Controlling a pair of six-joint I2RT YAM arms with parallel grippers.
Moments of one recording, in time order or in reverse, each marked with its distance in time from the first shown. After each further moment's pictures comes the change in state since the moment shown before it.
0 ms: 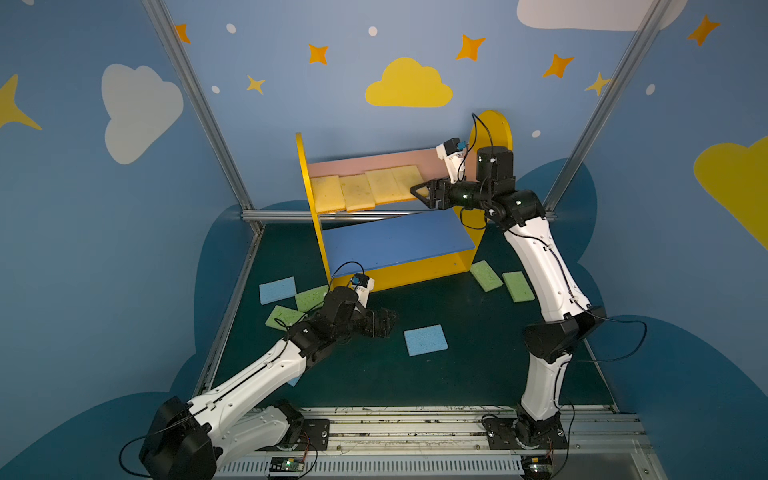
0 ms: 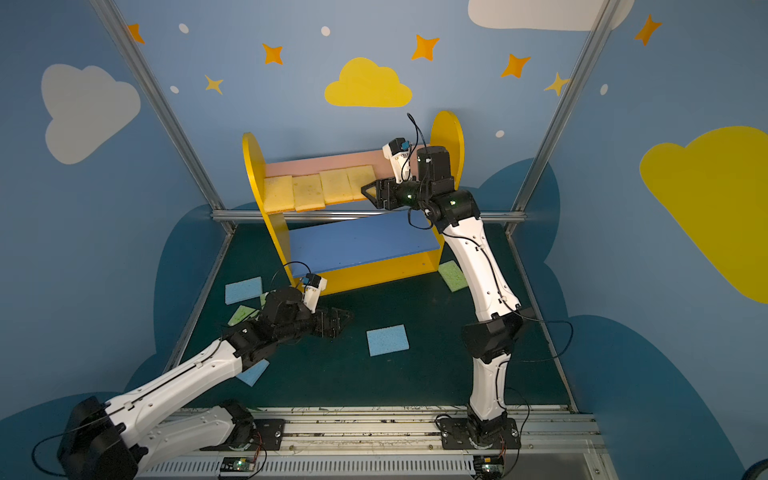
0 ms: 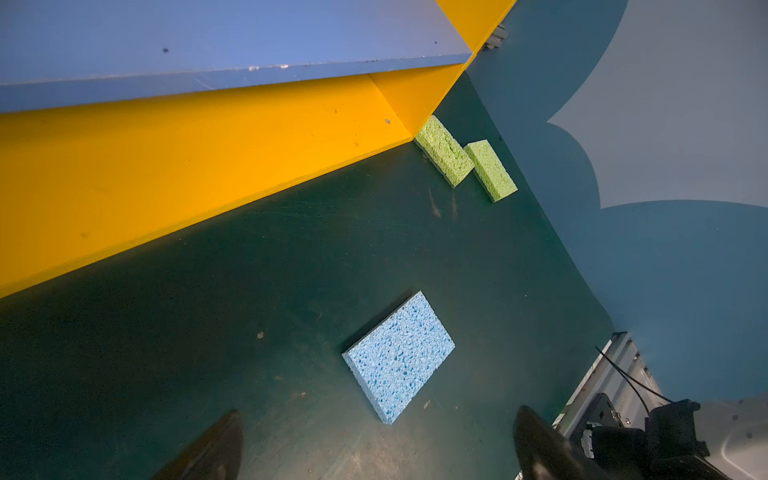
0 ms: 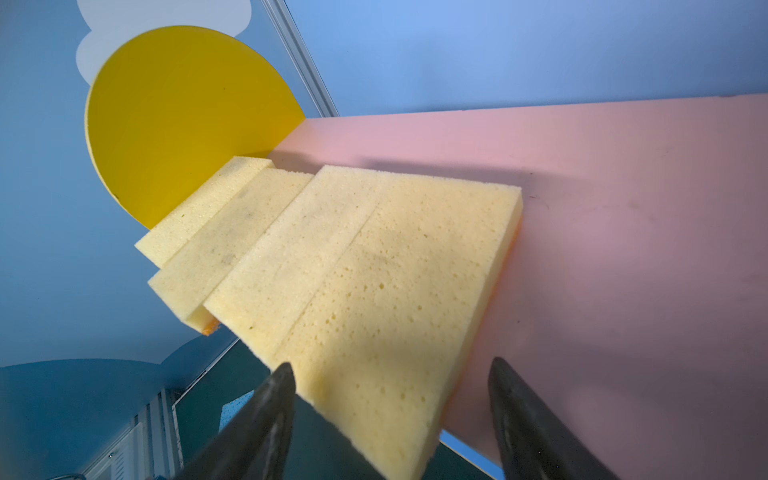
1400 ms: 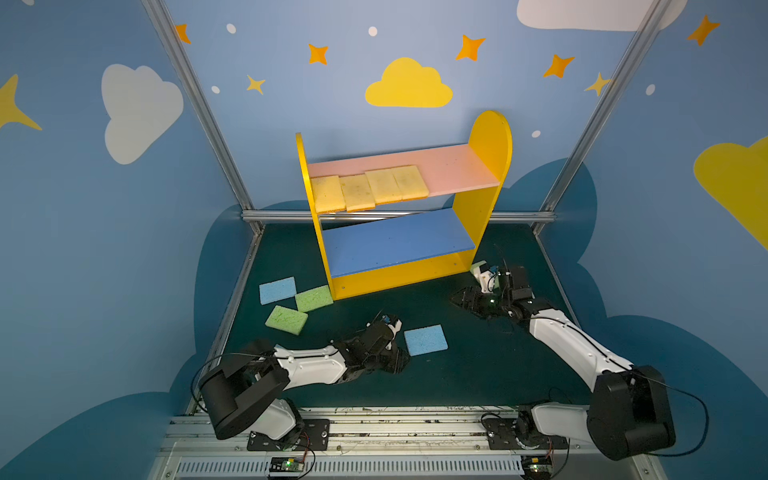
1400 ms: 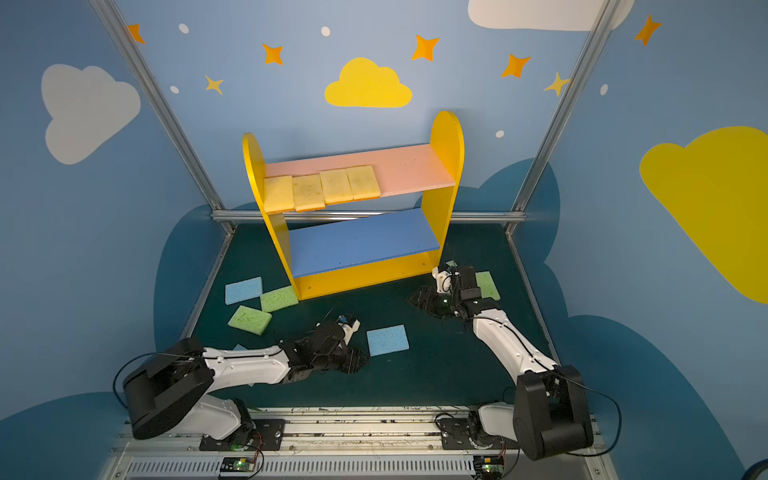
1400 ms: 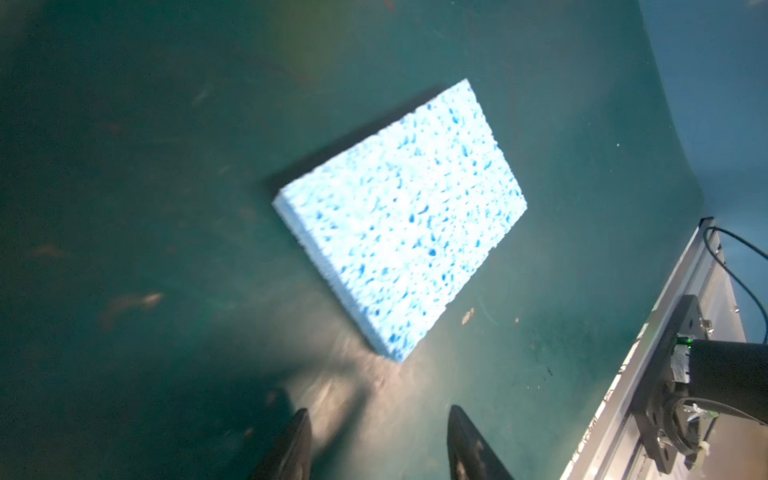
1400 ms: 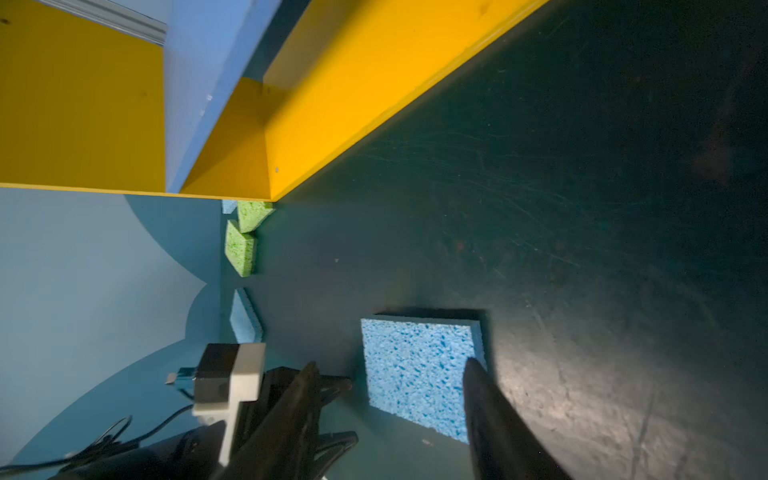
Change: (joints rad) left arm -0.274 0.451 -0.171 0.393 -0.020 -0.148; right arm -0.183 -0.574 -1.558 0.412 -0.056 0.379
